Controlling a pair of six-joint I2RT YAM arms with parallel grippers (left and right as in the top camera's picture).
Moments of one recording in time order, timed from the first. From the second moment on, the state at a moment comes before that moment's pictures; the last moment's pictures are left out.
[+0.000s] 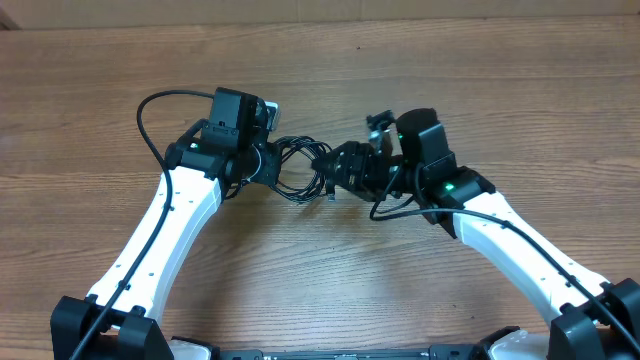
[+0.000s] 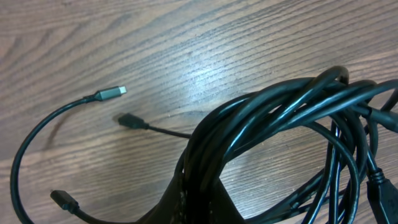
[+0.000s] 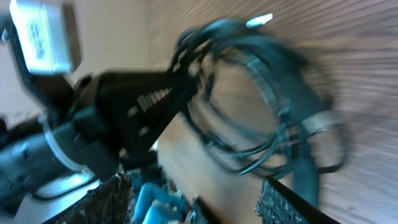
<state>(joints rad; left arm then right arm) -0.27 1.53 1.20 -0.75 0.11 -0.06 0.47 1.49 0.94 -0.09 -0.74 0.97</state>
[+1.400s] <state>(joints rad) -0.37 1.53 1.20 -0.71 0.35 0.00 0.51 1.58 0.94 -0.10 -0.39 1.35</state>
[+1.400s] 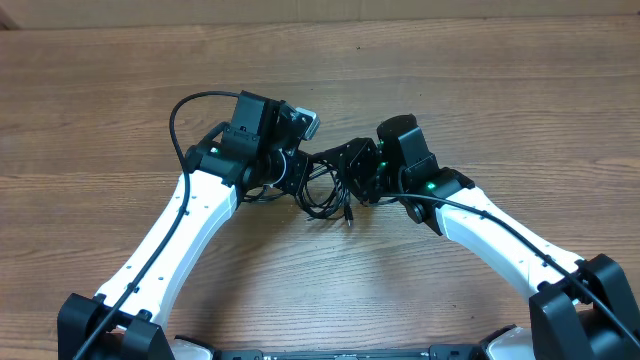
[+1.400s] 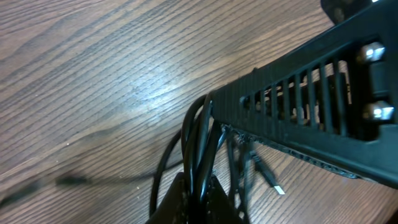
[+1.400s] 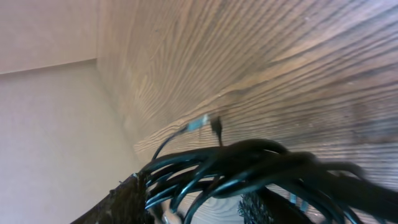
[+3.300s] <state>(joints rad) -0.43 1.91 1.21 -0.58 0.20 -0.35 0.30 1.59 0.94 -0.49 -0.14 0.99</state>
